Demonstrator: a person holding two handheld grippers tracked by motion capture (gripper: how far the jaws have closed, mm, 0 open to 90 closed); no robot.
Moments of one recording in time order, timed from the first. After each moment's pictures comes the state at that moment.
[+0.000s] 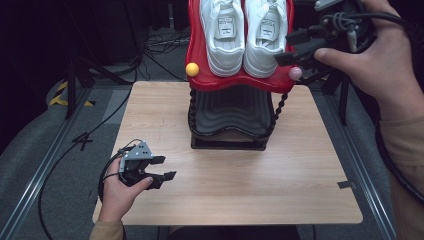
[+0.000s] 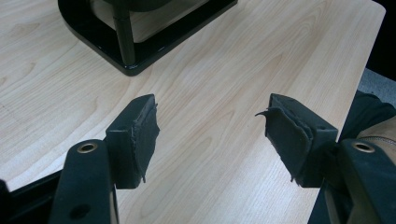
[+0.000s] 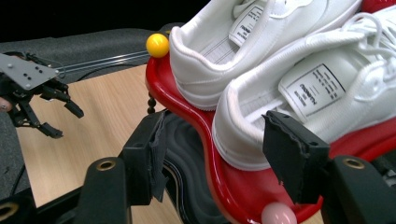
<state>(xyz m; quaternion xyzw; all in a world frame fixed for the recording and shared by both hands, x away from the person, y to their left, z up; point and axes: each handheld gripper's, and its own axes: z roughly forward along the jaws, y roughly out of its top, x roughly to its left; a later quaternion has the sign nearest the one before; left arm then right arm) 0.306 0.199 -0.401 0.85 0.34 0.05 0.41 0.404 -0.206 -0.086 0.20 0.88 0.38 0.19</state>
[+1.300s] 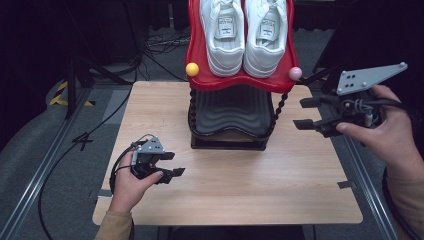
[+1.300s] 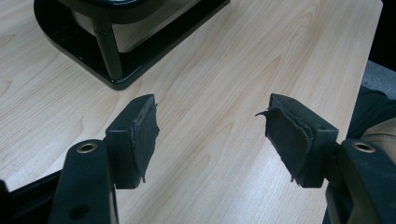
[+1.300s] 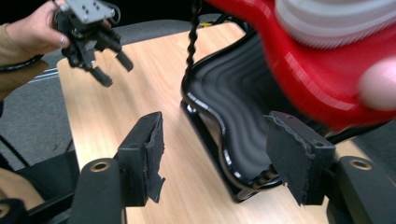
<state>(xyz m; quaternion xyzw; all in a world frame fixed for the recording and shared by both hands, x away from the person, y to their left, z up) 0.327 0.178 -0.403 0.86 0.32 0.04 0.40 0.362 -0.275 -0.201 0.19 0.89 0.41 0.12</state>
